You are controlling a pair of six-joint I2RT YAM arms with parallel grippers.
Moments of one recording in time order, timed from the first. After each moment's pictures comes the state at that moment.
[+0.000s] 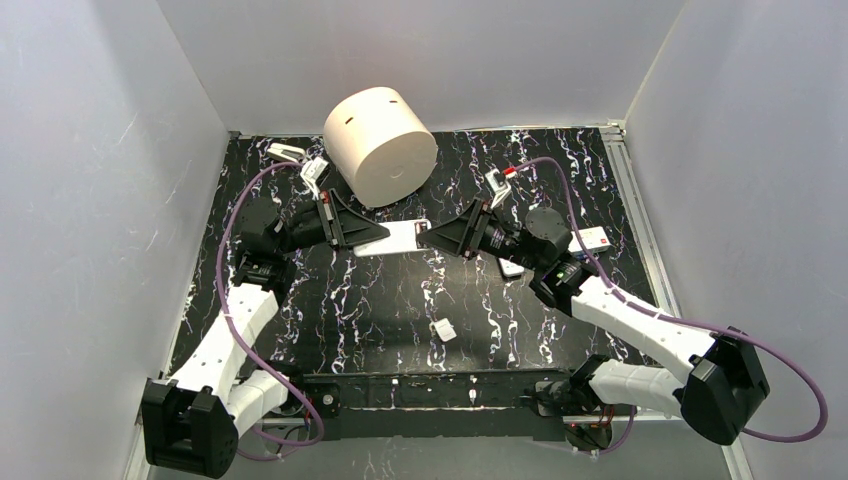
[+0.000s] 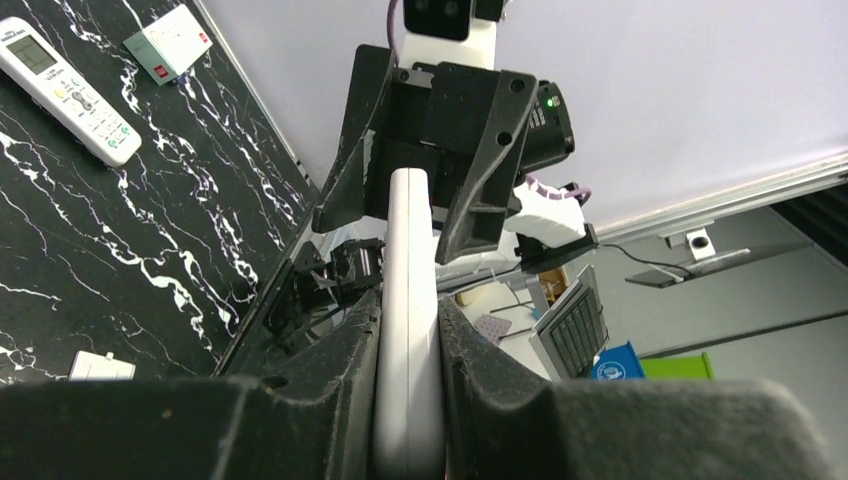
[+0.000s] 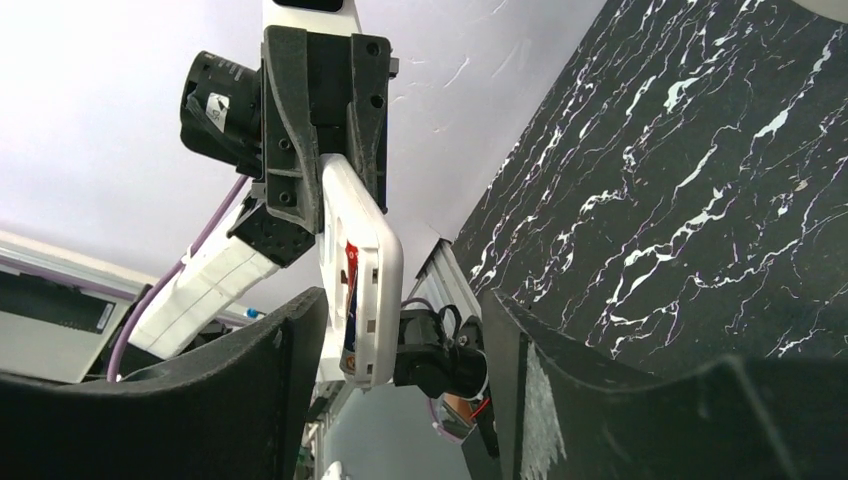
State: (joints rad) left arm -0.19 1.00 0.71 0.42 1.07 -1.26; right arm 0.77 1.11 0.75 0.43 -0.40 1.04
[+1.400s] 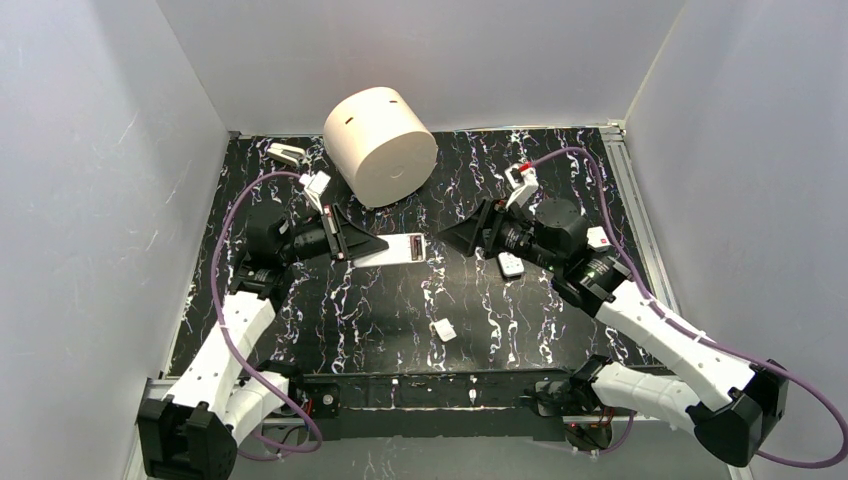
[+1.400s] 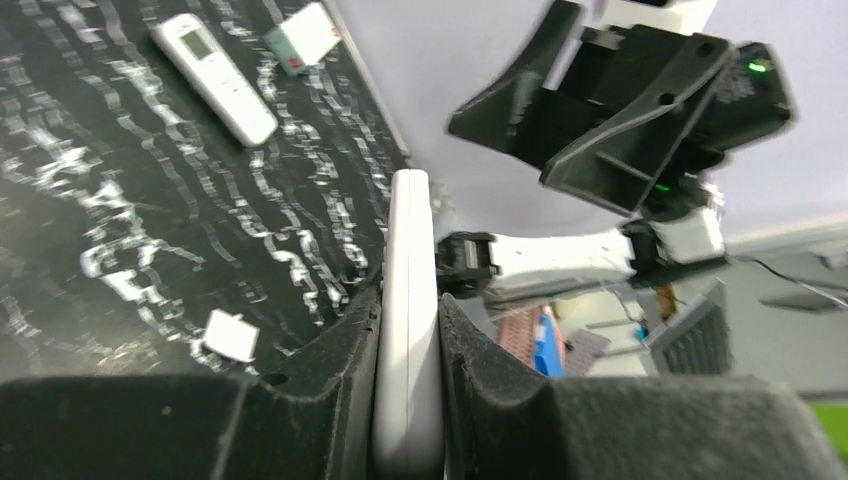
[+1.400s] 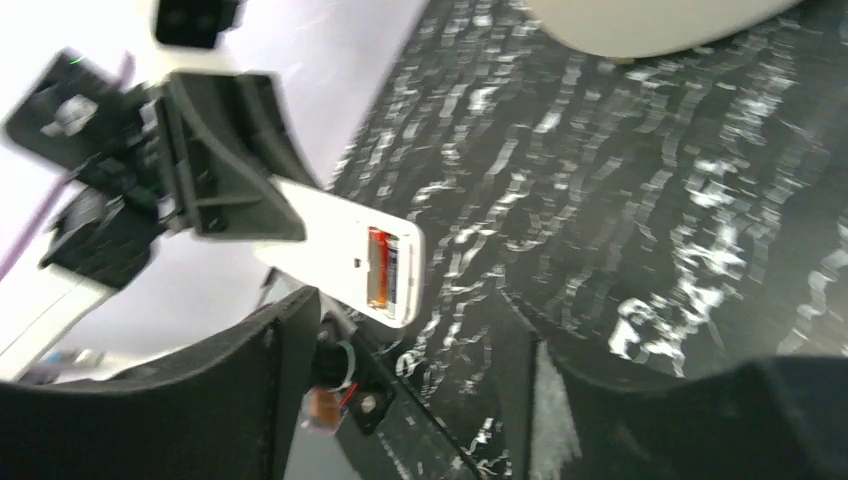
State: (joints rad) left arm -0.19 0.95 0.70 0.14 1.02 -0.94; right arm 0.76 0.99 0.90 -0.06 -0.24 0.74
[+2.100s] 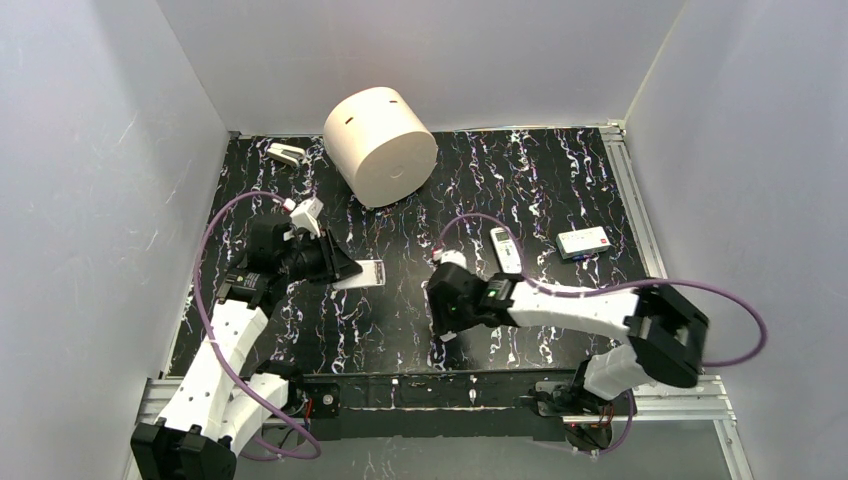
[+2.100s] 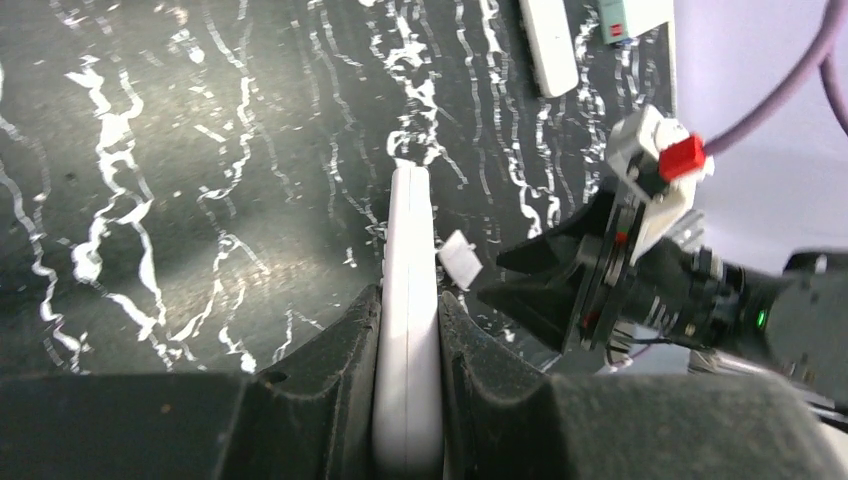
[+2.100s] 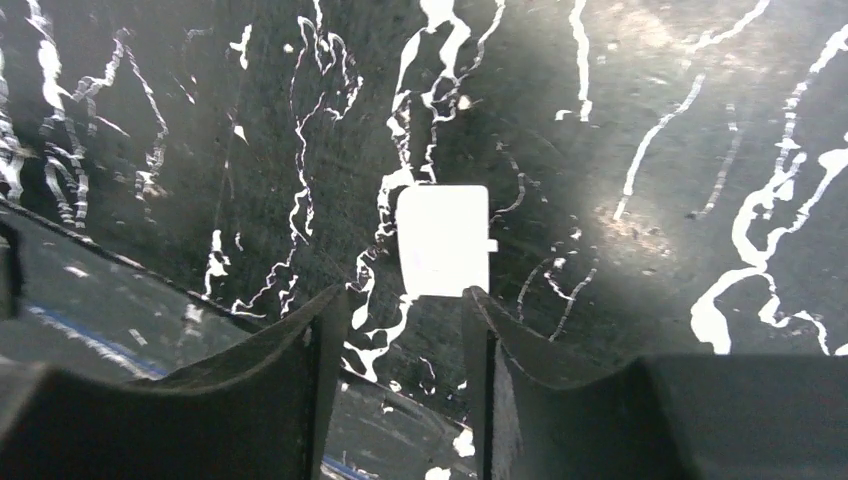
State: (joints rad) left arm -0.19 0.86 0.77 -0.59 0.53 -0.46; right arm 1.11 1.40 0.84 -0.46 0.12 0.74
